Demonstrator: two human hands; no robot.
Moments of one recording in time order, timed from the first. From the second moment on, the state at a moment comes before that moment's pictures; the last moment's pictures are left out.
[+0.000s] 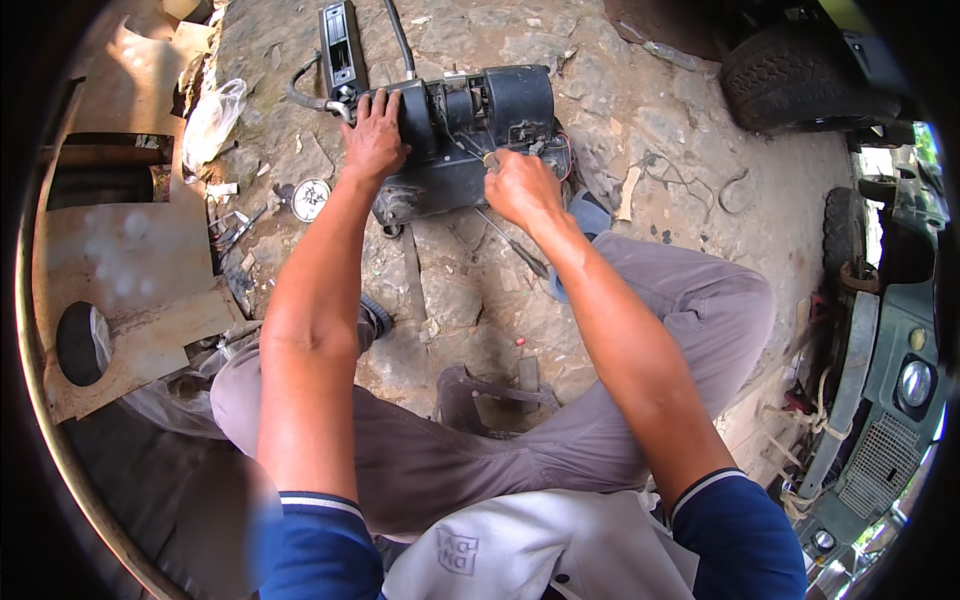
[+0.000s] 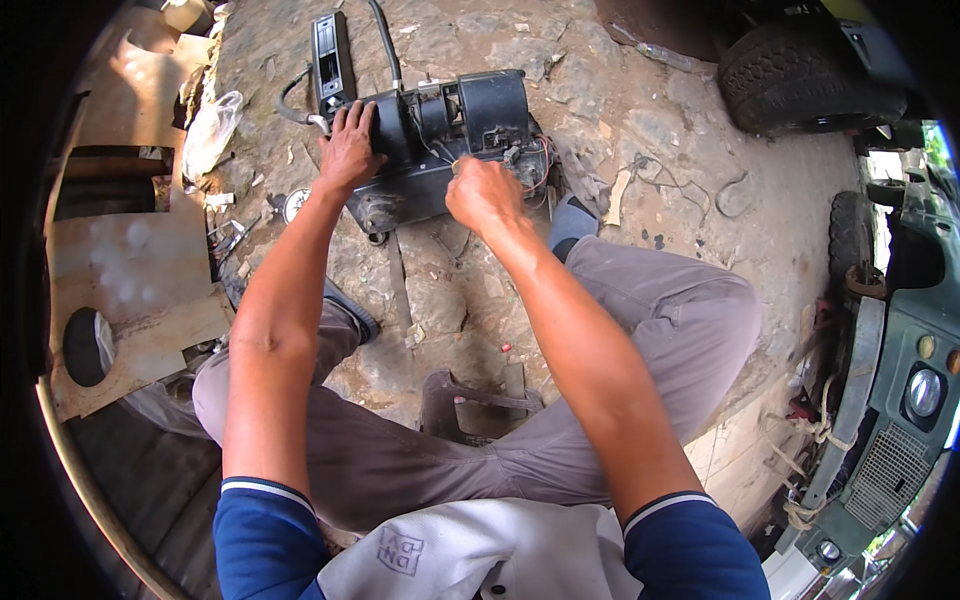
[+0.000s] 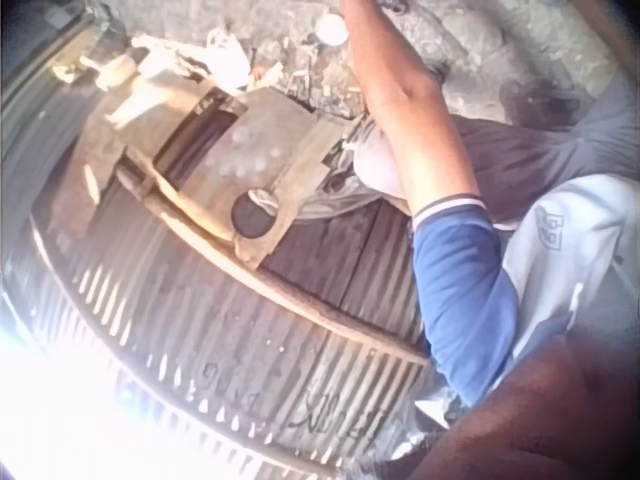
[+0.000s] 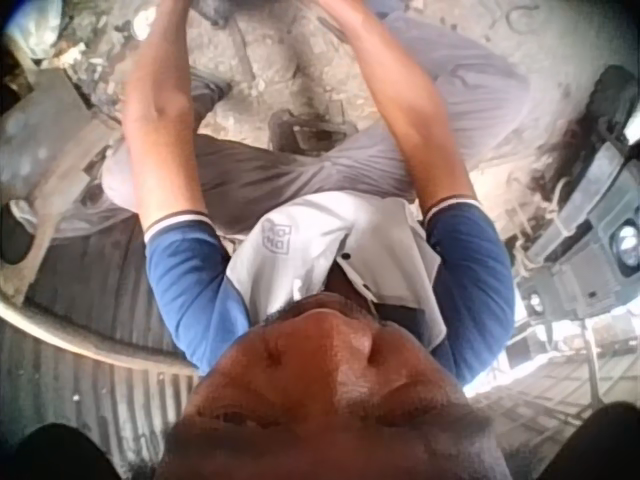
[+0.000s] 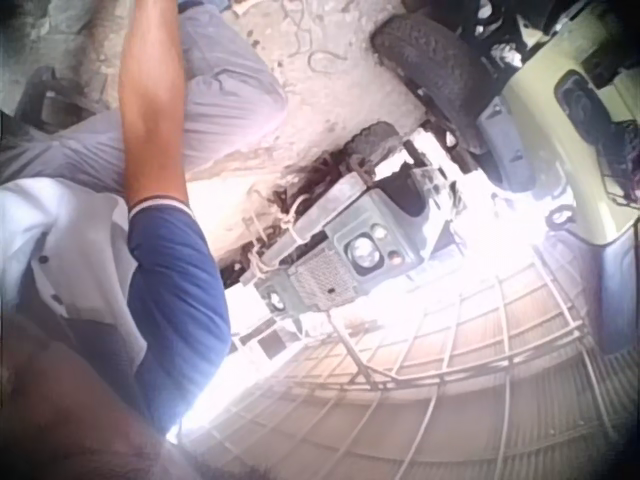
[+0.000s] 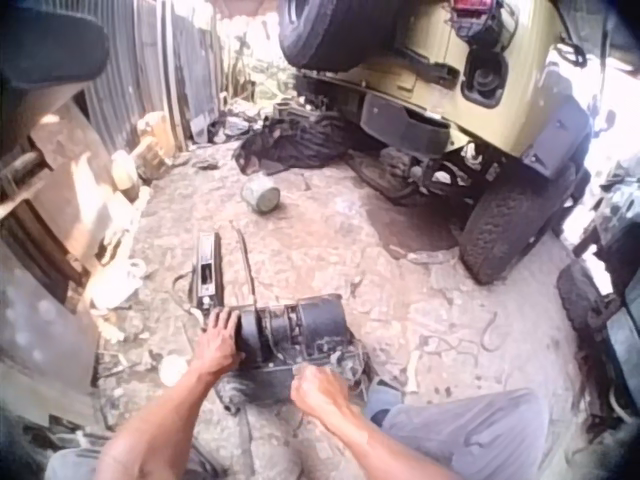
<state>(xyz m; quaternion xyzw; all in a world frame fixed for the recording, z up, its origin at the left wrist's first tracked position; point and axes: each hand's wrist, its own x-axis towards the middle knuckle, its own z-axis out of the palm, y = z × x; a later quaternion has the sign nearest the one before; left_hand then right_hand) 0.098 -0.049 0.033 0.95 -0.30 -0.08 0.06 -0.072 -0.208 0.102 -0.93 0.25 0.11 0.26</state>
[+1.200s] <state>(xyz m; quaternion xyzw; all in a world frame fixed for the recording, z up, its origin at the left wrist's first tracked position) 0.167 -0.066 -0.022 0.94 -0.27 -0.07 0.19 -0.038 -0.248 0.119 -0.88 0.31 0.13 0.33</state>
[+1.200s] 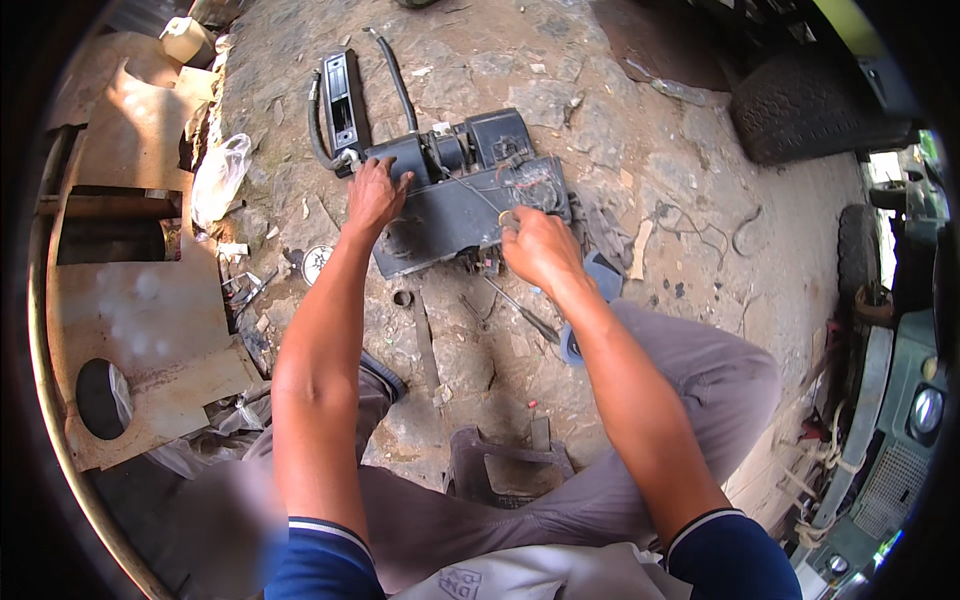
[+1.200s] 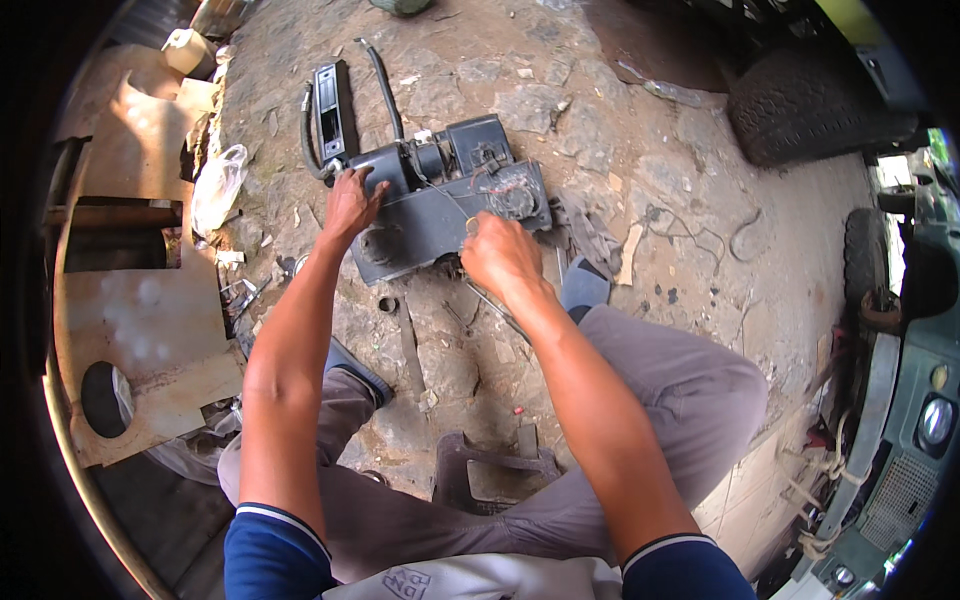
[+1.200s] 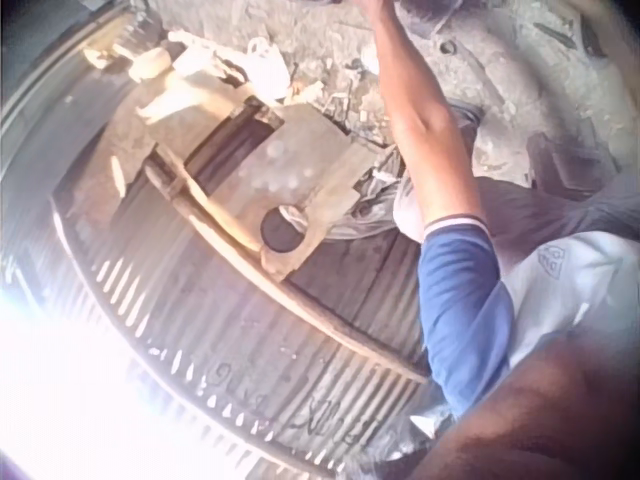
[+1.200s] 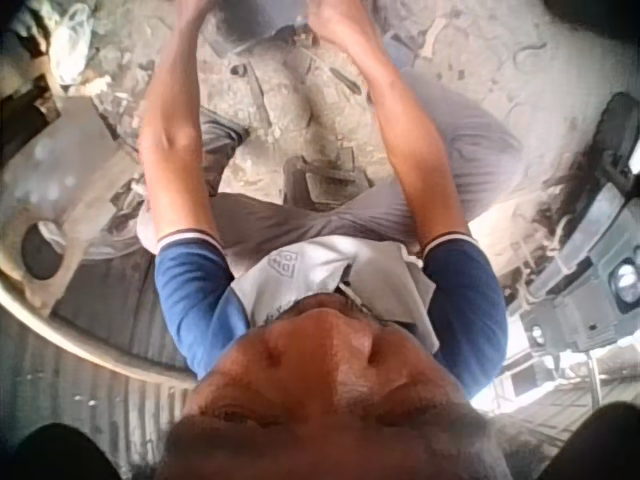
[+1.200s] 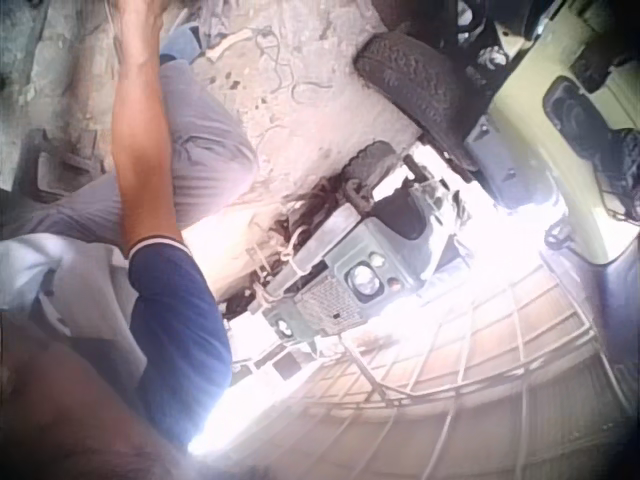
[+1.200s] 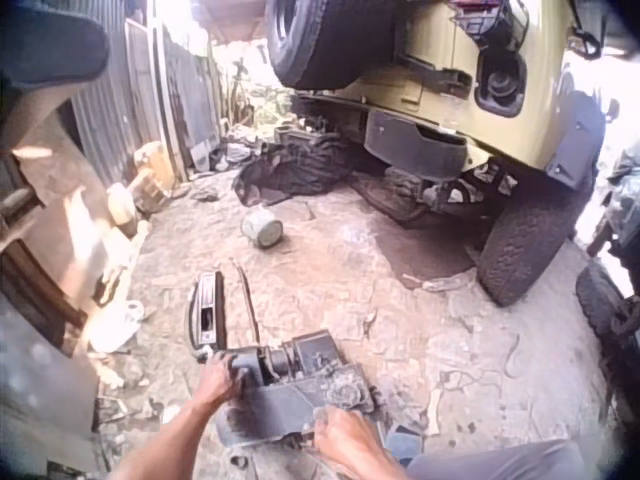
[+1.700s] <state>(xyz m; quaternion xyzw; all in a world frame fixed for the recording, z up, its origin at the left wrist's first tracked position) 0.309 -0.144 -0.086 0.88 -0.22 -0.41 0.10 0.015 -0.297 0.101 -0.92 0.20 0.19 0.28</state>
